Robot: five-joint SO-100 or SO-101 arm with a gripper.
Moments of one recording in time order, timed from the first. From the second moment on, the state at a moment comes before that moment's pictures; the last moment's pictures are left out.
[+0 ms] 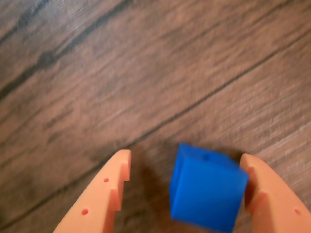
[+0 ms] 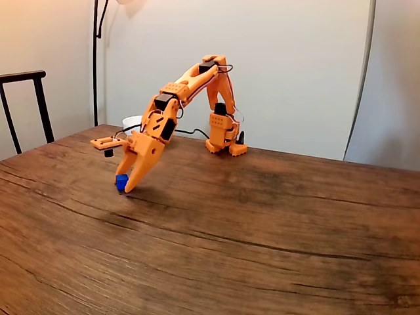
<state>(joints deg) 25.2 65.1 95.5 23.5 80.7</state>
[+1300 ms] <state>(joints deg) 24.8 60.5 80.9 45.4 85.1</state>
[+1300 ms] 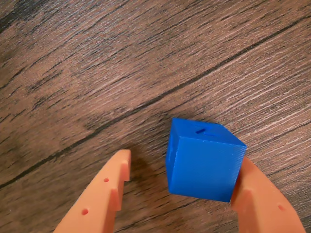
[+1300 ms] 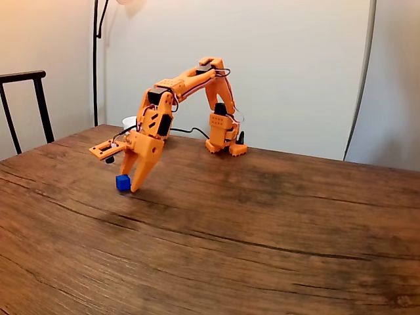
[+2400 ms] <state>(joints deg) 25.3 60.5 80.4 45.5 84.9</state>
